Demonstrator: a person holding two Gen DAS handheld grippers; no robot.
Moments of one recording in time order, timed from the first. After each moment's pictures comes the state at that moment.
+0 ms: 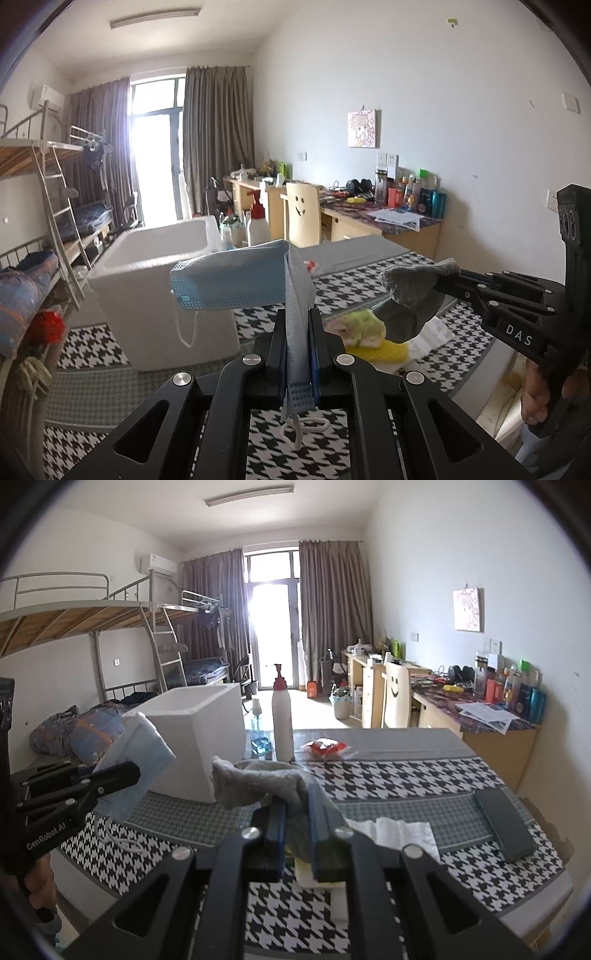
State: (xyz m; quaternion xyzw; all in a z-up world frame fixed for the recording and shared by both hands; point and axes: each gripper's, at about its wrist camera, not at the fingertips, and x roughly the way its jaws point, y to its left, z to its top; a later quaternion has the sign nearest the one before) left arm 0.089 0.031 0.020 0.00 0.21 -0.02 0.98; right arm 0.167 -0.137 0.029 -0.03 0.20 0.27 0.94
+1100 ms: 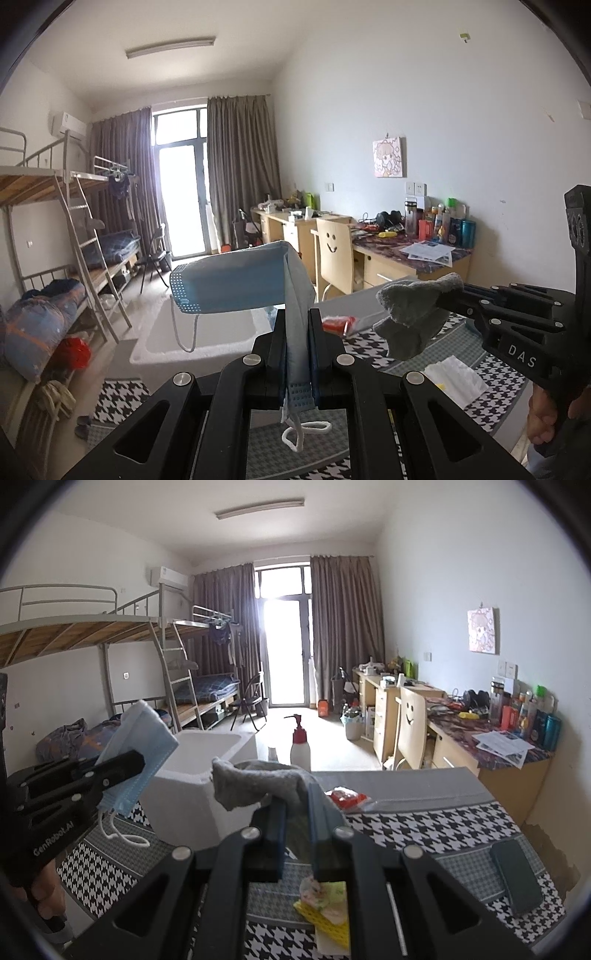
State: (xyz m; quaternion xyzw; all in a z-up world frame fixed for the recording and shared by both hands) left arm 0.123 0.053 0.071 0.03 0.15 0.03 0.99; right arm 0.193 -0.099 0.080 -0.02 0.17 0.29 0.94
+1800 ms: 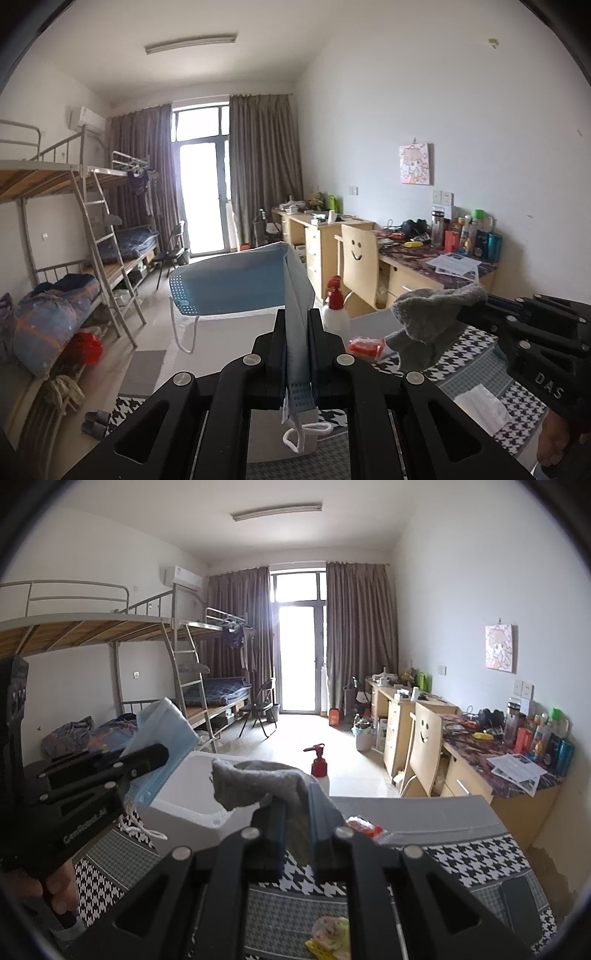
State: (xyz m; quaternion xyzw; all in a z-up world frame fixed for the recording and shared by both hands) left arm 0.160 0.092 0.092 0.01 0.15 0.08 0.99; right arm 0.215 -0.067 0.104 -0.04 0.15 0.31 0.94
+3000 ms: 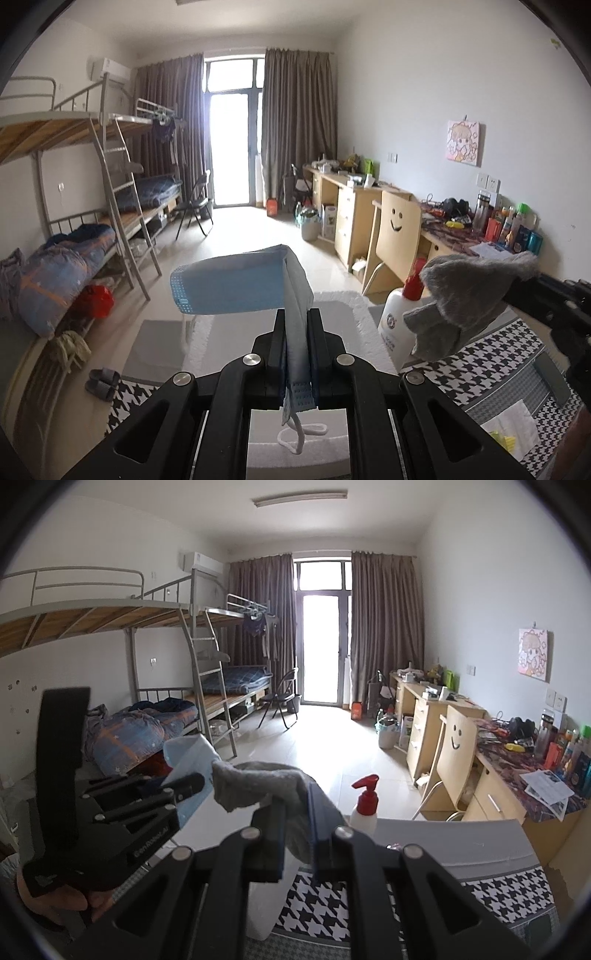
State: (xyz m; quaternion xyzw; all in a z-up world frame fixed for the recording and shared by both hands) left arm 0.237 0.172 0.073 -0.05 0.24 0.12 0.96; right arm 0.262 0.004 0.117 -0.06 0.17 0.35 0.92
